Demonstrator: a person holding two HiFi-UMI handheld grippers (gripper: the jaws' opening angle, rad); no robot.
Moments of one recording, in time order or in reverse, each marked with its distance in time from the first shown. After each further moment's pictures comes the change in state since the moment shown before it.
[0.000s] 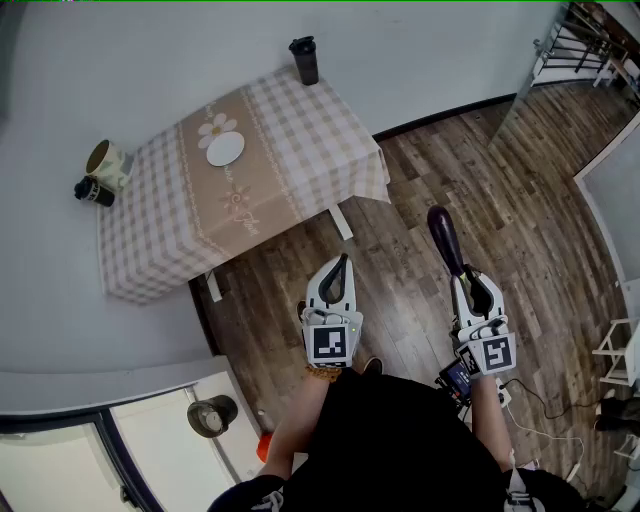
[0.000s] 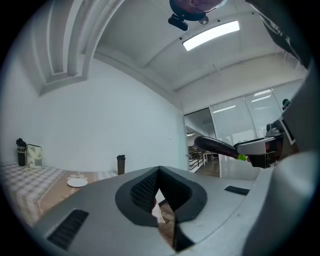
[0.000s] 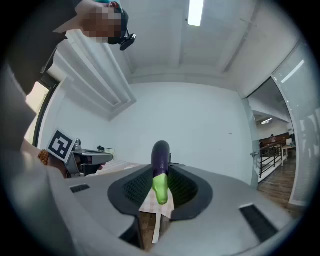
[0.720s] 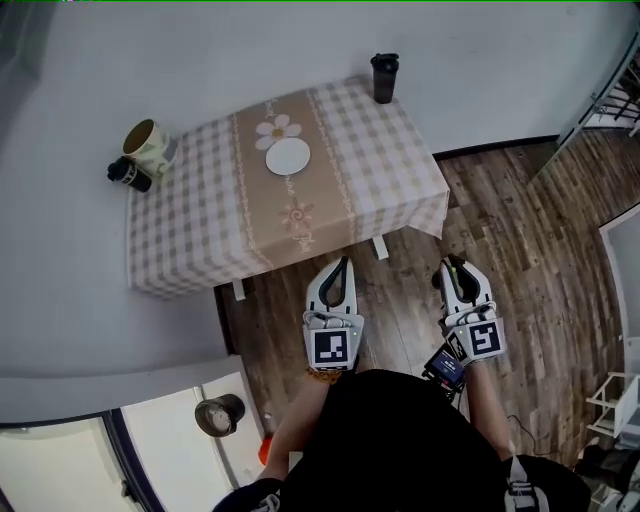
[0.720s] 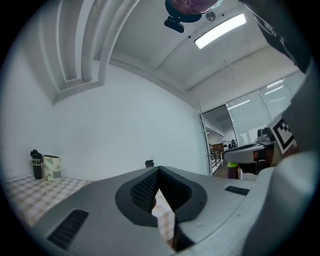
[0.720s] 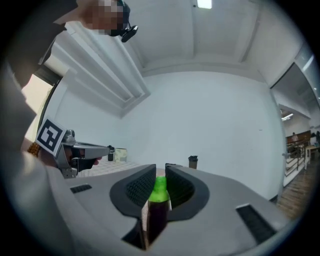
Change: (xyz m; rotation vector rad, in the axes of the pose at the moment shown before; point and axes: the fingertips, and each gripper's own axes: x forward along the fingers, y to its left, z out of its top) left arm 0.020 0.189 0.021 -0.013 -0.011 0.147; right arm 0.212 0.114 0.013 -0.038 0.014 0.165
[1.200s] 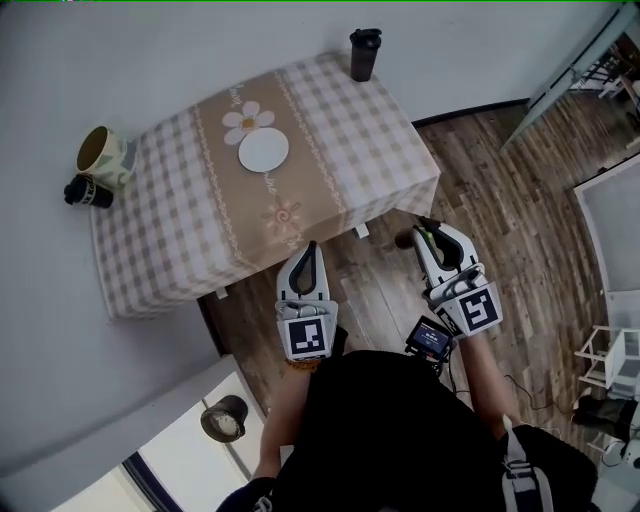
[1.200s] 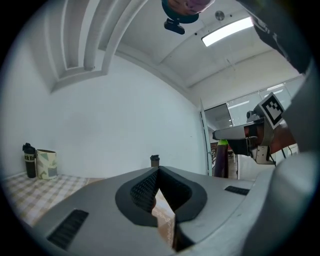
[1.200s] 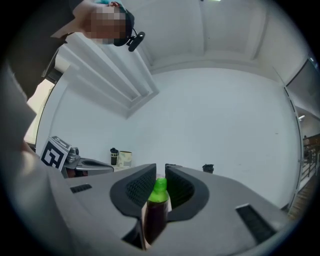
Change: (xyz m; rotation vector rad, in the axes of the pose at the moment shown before) left arm 0.024 0.082 -0.025 0.005 0.006 -0.029; right arm 0.088 0.051 0.040 -0.036 -0.043 0.096
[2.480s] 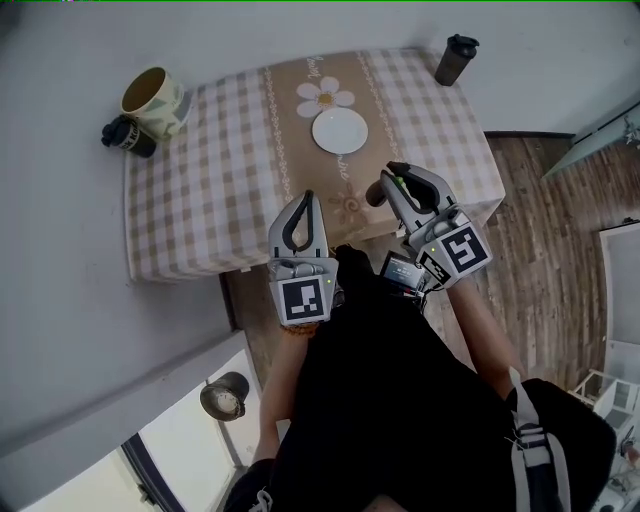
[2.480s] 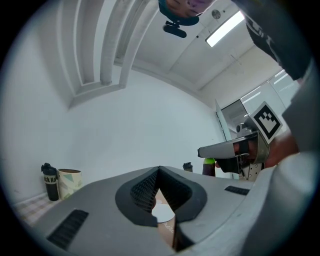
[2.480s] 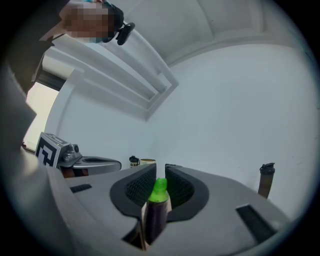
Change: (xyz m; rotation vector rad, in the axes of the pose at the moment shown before) left arm -0.043 0.149 0.016 0.078 -0.139 0.204; right arm 0.163 0.150 -0.008 0.019 -0.062 0.324
